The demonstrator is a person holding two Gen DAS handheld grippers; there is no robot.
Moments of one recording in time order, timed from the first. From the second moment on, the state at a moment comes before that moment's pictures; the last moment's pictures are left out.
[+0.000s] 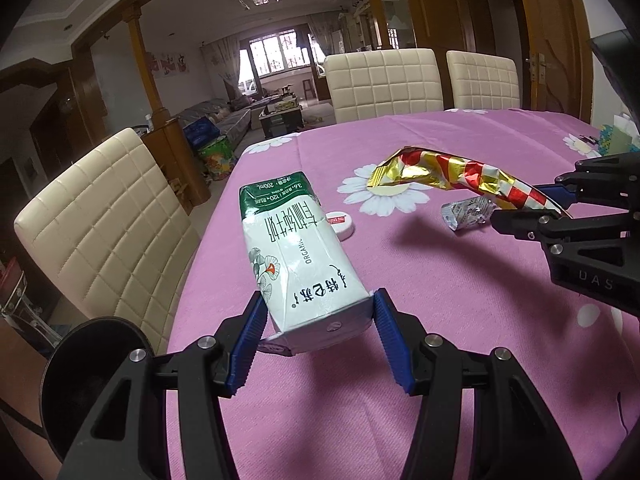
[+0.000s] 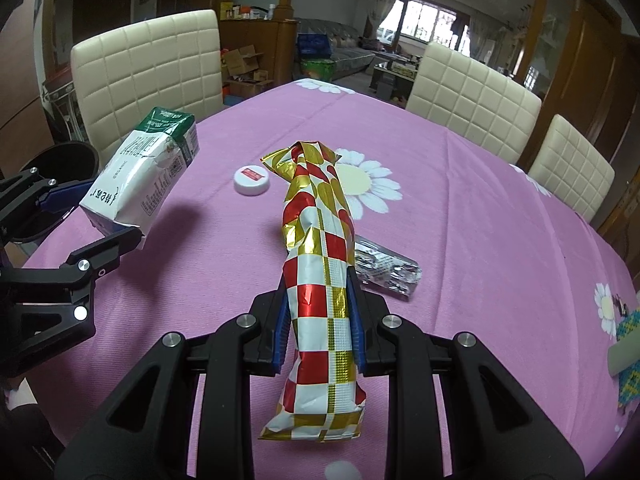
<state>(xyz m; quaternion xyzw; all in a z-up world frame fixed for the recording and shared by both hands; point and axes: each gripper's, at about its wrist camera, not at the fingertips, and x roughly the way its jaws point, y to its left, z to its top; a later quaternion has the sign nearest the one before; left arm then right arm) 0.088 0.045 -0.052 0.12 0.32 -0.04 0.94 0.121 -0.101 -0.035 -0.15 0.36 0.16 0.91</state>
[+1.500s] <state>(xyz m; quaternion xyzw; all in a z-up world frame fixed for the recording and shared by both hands) 0.039 0.249 -0.057 -0.03 0.32 0.17 0.93 0.097 0.067 -0.033 -0.24 0.33 0.30 0.86</state>
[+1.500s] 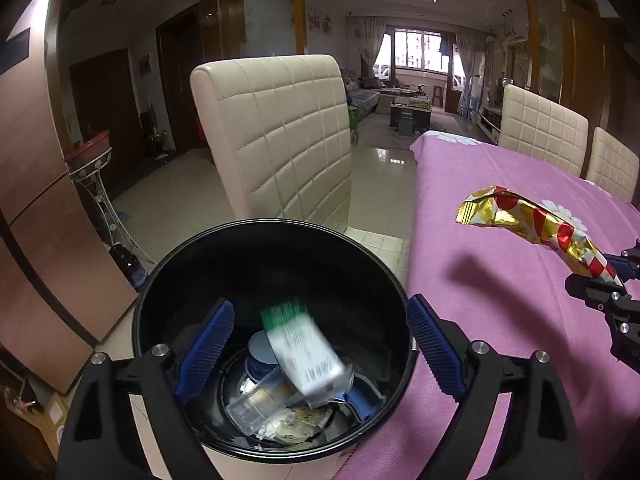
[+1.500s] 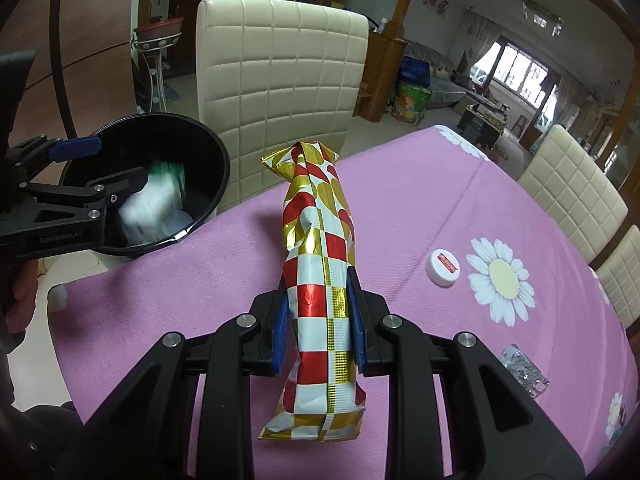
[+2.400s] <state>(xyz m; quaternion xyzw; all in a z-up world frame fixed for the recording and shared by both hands) 0.002 0.300 -0.053 0.00 0.31 0.27 0.91 0.083 0.169 -0.042 -0.26 0.31 0.39 0.83</state>
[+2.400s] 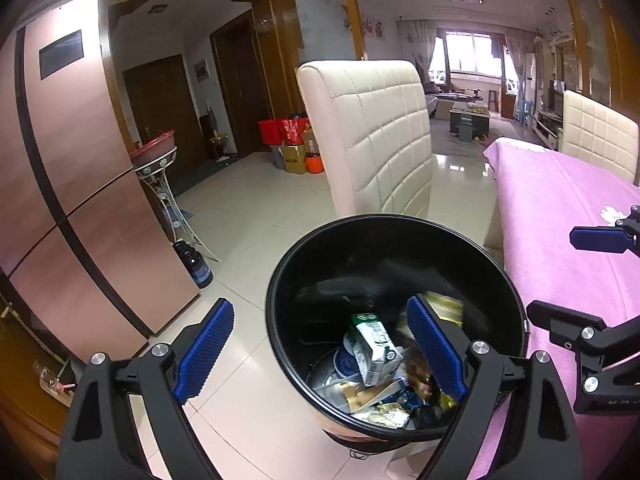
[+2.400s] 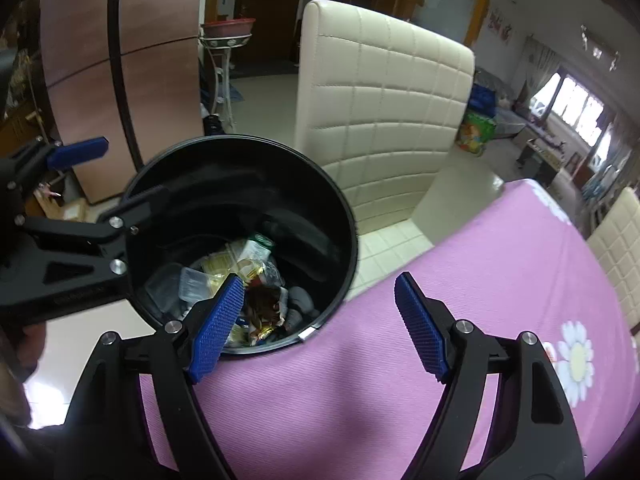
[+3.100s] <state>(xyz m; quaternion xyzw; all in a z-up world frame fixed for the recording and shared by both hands) 0.125 0.128 -0.050 0.04 0.33 -0.01 0.94 0.178 -0.074 -0.049 -0.16 0.36 0.10 0.91</state>
